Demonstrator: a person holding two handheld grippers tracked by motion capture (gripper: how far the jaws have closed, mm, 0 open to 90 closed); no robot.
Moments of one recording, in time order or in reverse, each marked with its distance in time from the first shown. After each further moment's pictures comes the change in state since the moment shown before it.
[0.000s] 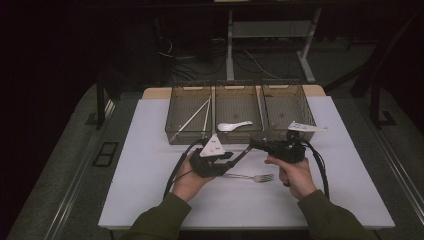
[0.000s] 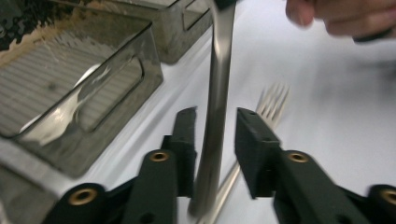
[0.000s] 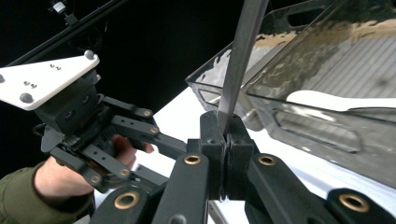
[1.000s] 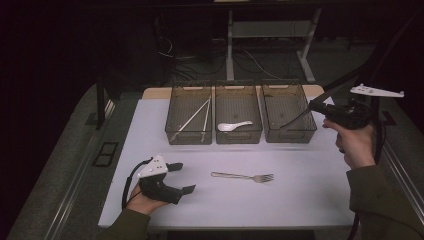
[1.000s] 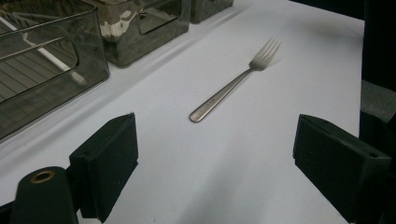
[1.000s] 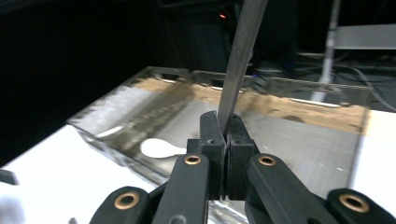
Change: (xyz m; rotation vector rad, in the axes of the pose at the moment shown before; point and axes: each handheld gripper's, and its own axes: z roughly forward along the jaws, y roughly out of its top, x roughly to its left) left arm 0.009 -0.091 -0.091 -0.100 0.004 -0.192; right arm -0.040 0.095 -0.115 -0.064 -0.393 -0.146
